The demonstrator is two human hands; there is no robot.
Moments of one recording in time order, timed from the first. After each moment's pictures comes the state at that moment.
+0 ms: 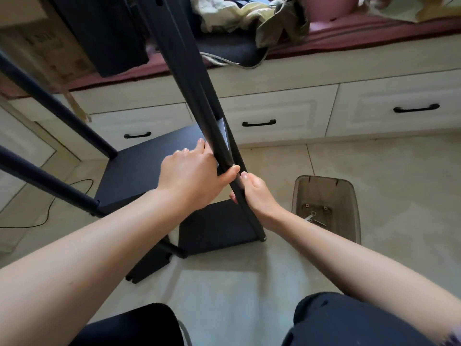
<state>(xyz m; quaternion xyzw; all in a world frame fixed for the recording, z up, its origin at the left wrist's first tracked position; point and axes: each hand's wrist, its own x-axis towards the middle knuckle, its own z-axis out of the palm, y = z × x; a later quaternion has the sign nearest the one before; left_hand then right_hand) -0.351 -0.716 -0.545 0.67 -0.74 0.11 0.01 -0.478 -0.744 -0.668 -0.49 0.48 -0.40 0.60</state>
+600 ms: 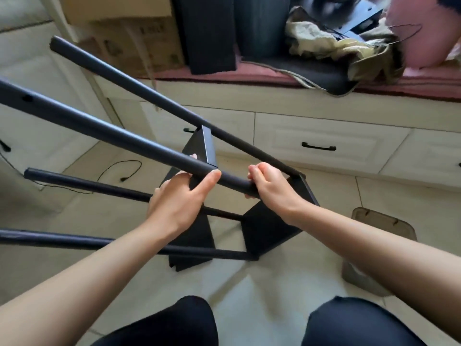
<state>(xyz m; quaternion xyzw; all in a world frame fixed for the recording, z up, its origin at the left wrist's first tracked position) -0.148 -0.640 -0.552 0.77 -0.55 -0.17 0.29 -0.336 -0.722 -0.568 -0.68 0.45 -0.31 0.48</state>
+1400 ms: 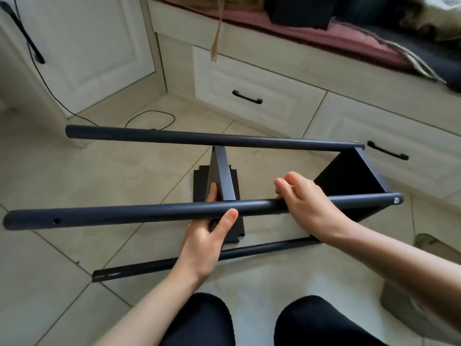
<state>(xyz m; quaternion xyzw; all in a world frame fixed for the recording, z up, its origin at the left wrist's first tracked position) -0.107 -0.576 -0.690 0.62 -0.31 -0.43 0.58 -0.259 -0.709 -0.624 -0.80 0.48 -0.13 0.33</state>
